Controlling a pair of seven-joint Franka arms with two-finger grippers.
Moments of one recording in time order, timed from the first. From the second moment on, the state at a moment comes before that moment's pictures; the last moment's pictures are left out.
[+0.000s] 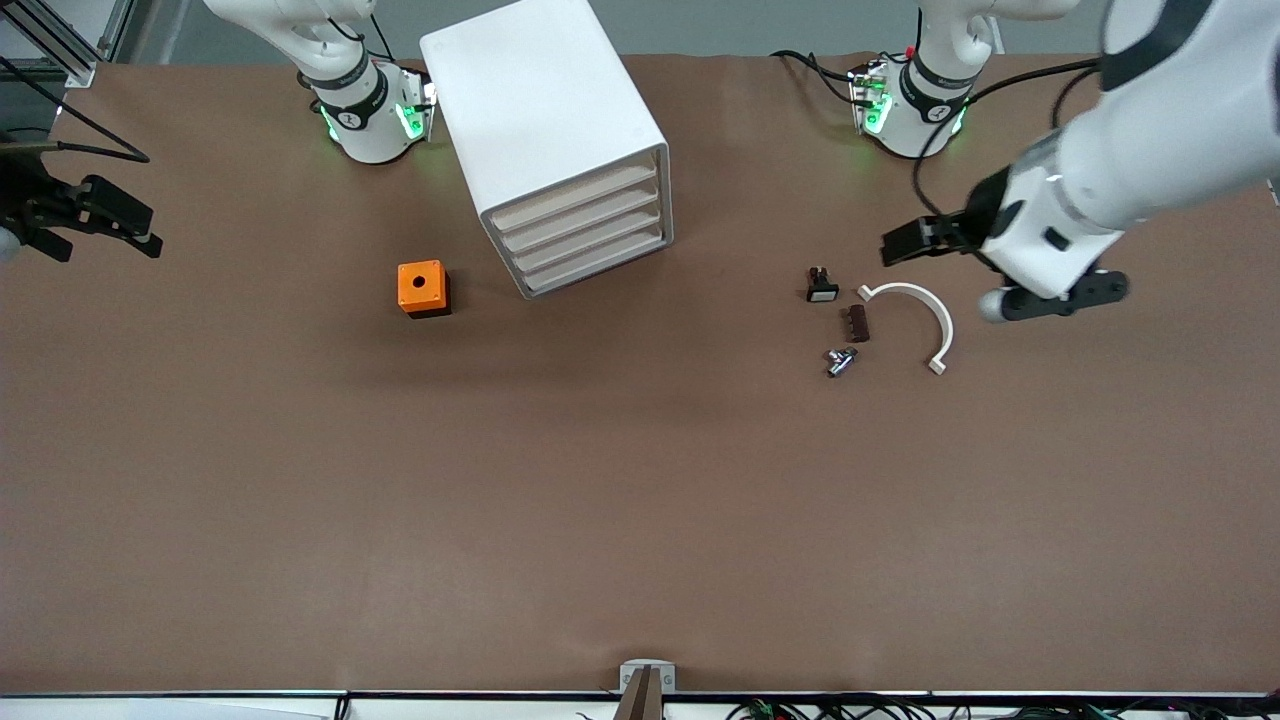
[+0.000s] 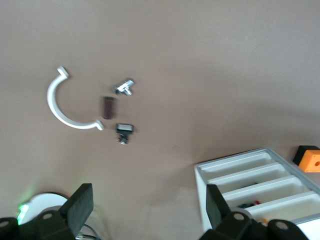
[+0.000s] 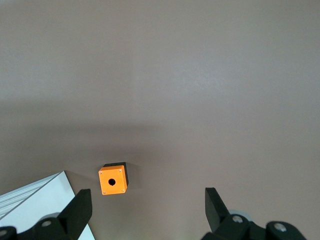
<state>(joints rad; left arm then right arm) -0.16 0.18 -0.09 -1.37 -0.25 1.38 -0.46 0.00 -0.06 -0.02 -1.59 0.02 1.54 -0.04</state>
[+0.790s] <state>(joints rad) 0.01 0.14 -0.10 -1.46 -0.14 1.41 -0.26 0.00 -0.06 -0.02 -1.60 0.02 1.53 -0.04</state>
